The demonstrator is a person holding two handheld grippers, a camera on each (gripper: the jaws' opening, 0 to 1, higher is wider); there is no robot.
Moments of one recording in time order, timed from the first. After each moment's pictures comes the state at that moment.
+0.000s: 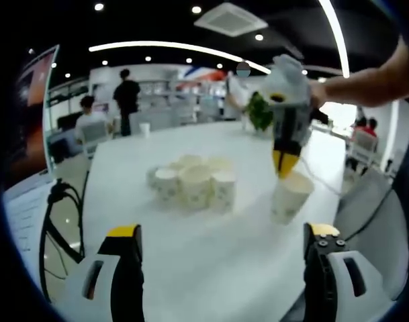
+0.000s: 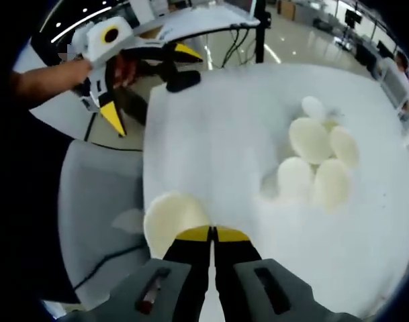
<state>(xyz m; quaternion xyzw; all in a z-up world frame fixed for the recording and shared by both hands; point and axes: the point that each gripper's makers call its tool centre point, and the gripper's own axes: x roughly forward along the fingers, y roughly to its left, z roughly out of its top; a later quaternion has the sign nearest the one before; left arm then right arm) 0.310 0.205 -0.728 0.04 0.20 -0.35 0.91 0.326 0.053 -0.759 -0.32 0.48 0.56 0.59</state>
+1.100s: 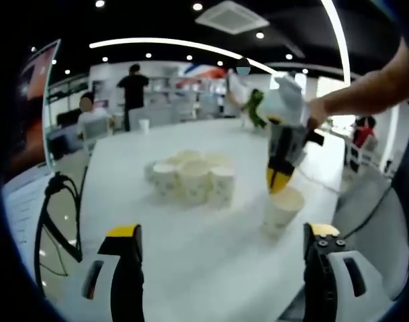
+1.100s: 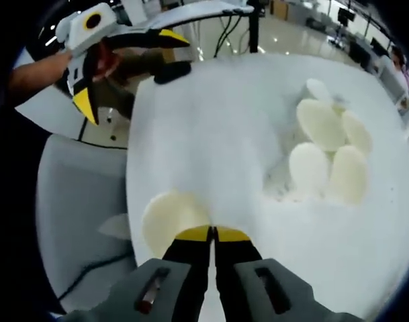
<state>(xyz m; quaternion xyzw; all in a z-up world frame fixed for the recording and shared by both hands) 0.306 0.205 -0.735 0.04 0.21 -0.36 0.91 0.328 0.054 -0.800 -0.32 0.48 0.55 0.60</state>
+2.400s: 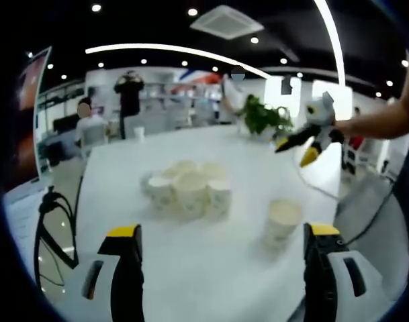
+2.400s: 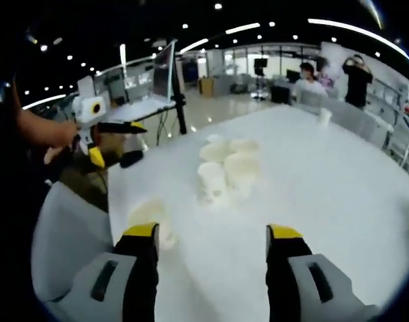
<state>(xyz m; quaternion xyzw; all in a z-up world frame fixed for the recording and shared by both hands) 0.317 0.192 -0.725 0.03 0.19 -0.37 0.91 0.350 -0.050 -0.732 -0.11 0.28 0.44 0.84</state>
